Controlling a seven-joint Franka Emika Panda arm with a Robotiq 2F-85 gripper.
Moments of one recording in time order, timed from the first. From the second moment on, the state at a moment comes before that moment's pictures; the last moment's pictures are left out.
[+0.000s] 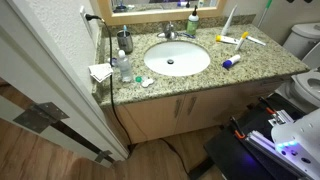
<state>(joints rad) -0.04 -0.90 -0.08 -2.48 0.01 1.78 0.07</state>
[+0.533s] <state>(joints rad) -0.04 -0.86 -0.05 -2.48 0.02 1.80 0.08</state>
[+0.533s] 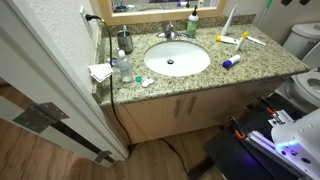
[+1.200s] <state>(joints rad) 0.03 -0.42 0.14 -2.24 0.08 1.99 0.29</state>
